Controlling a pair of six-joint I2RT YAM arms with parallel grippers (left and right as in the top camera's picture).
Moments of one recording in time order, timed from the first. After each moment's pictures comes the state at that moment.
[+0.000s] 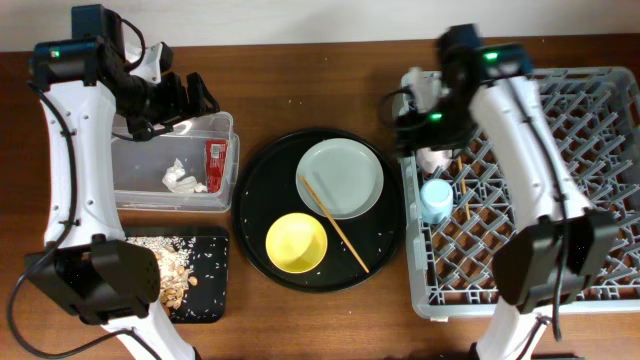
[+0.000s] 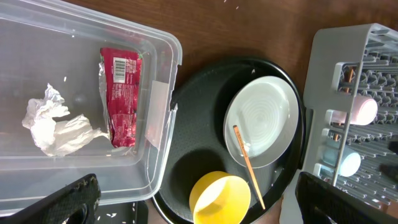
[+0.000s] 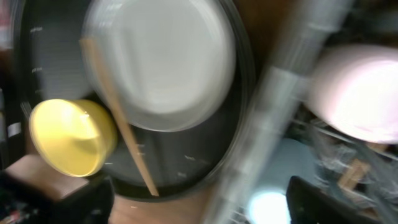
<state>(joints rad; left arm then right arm) 0.12 1.99 2.16 -1.47 0.44 -0.10 0.19 1.97 1.94 -1.42 -0.29 -0.07</state>
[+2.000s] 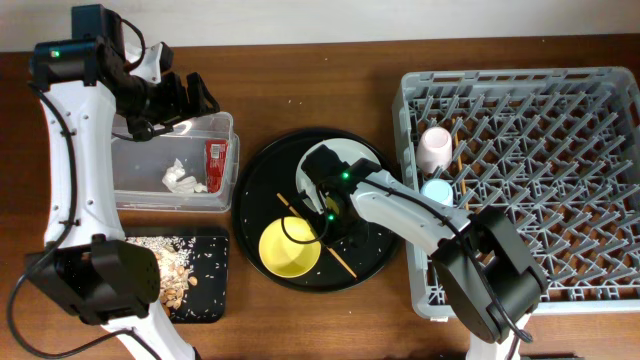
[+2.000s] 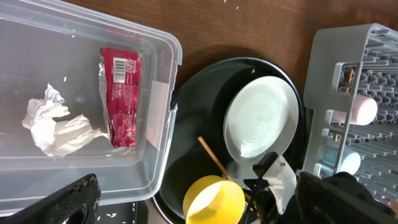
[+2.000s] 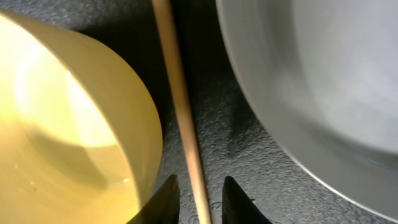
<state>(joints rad) 0.12 1.99 2.16 -1.47 0.44 -0.10 0.66 1.96 1.32 -0.83 -0.25 0.14</state>
